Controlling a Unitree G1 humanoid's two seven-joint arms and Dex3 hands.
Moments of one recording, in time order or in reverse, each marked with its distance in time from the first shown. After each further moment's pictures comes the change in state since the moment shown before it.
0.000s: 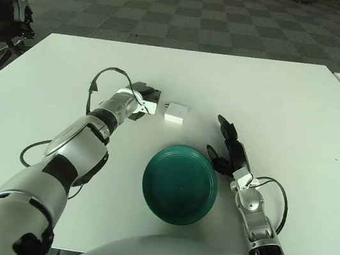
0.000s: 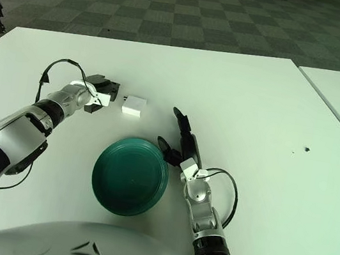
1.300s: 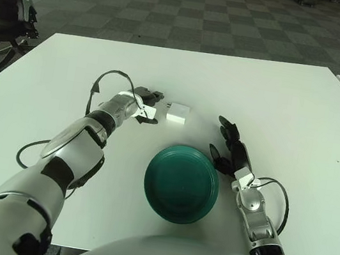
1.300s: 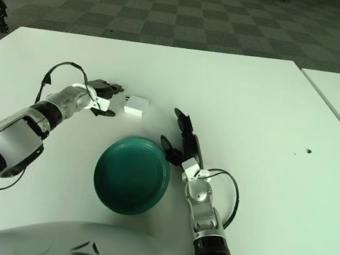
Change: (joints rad) left arm 0.028 0.022 -0.068 -0.057 0.033 0.028 -0.096; right arm 0.000 0.004 -0.018 0.006 -0.003 0.002 0.000
